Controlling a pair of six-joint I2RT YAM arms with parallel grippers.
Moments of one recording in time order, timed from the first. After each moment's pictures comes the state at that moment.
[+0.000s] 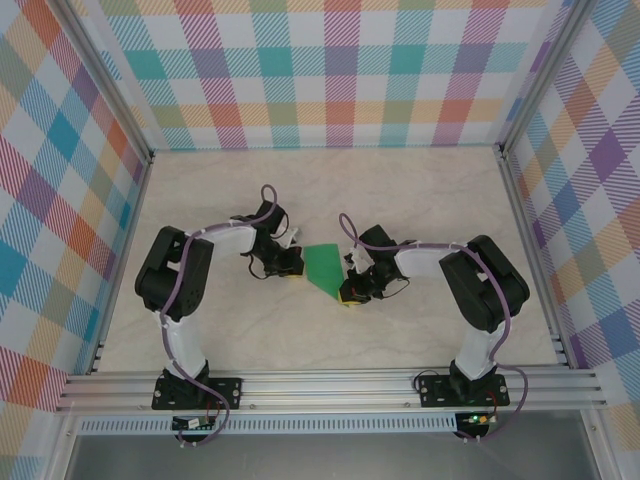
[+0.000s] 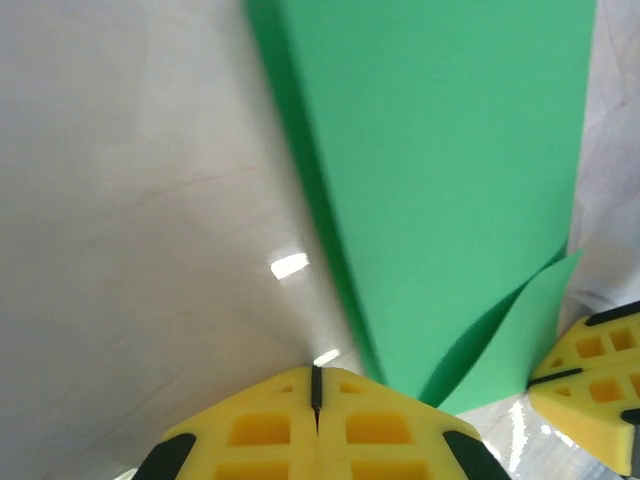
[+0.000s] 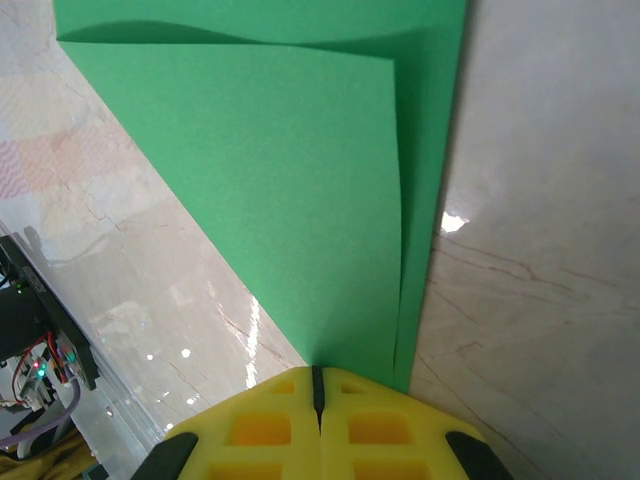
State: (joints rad) left arm -0.39 1.88 1.12 -0.56 0.51 -0.31; right arm 0.58 1.81 0.89 -0.38 -0.67 0.48
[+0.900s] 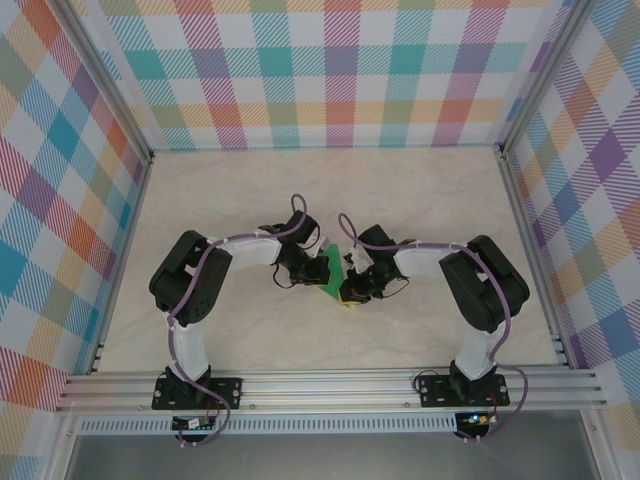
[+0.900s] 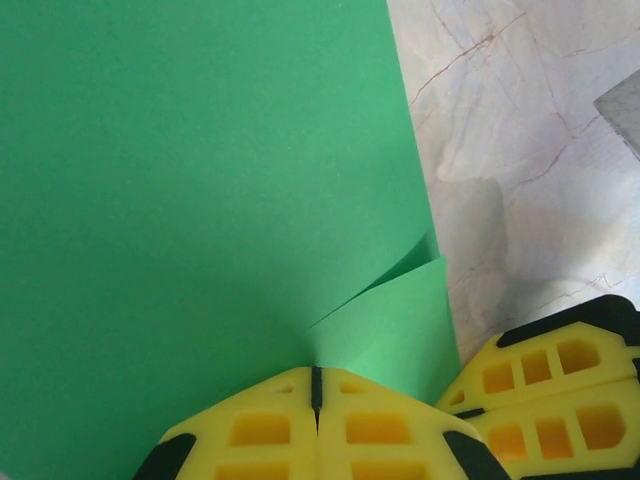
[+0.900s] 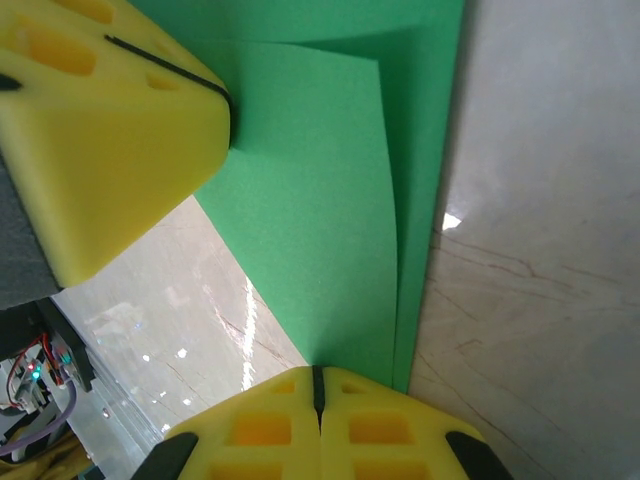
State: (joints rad) left arm -0.60 1.92 1.15 -0.45 0.48 -0.45; right arm 0.58 1.80 0.89 -0.39 -0.66 0.48
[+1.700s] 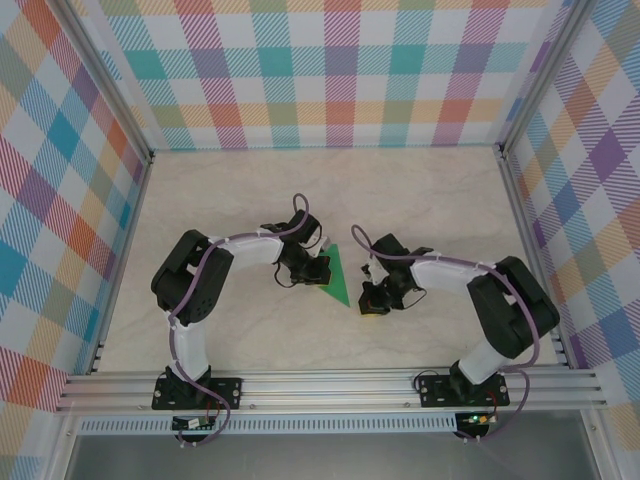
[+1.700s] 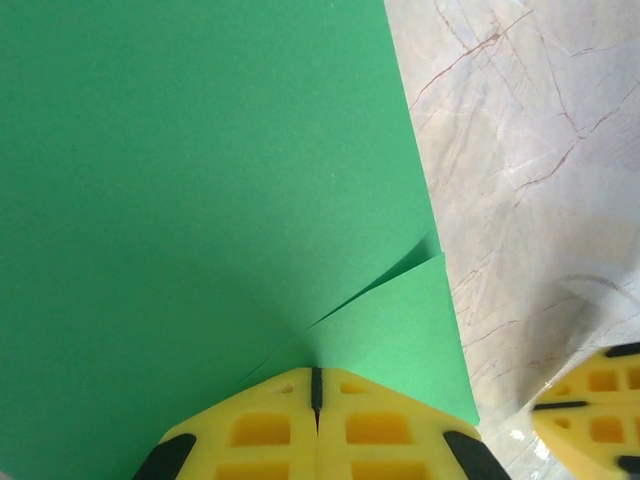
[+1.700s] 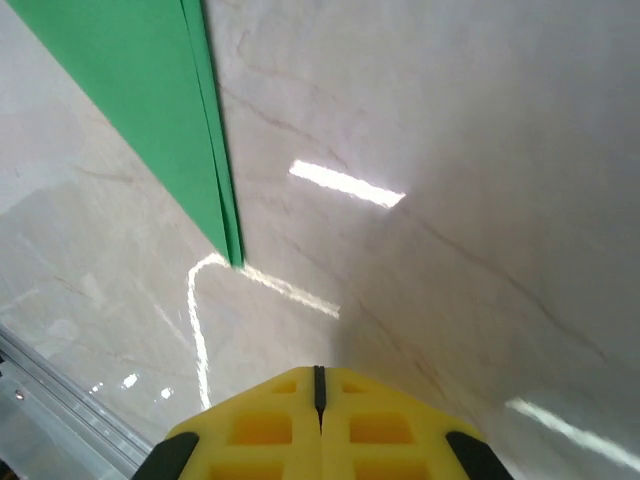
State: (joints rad) left arm -0.61 1.93 1.17 -0.48 0.47 -0.45; right arm 0.58 1.57 0.78 -0.58 -0.49 0.47
